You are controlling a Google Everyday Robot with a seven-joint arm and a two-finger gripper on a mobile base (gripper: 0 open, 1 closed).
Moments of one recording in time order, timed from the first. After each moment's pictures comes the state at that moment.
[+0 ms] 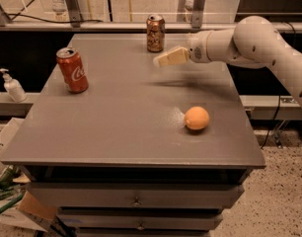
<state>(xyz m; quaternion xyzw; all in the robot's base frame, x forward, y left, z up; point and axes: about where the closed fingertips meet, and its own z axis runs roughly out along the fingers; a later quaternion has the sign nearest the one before) 0.758 -0.081 0.877 -0.36 0.74 0.23 0.52</state>
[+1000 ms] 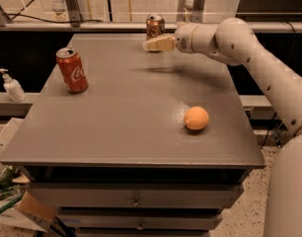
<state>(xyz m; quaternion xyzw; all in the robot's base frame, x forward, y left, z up) 0.829 -0.054 0.890 -0.32 0.71 0.24 0.58</state>
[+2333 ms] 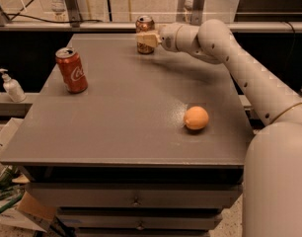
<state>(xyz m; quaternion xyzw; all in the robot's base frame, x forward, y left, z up) 0.856 -0.006 0.883 -0.32 0.69 0.26 0.59</state>
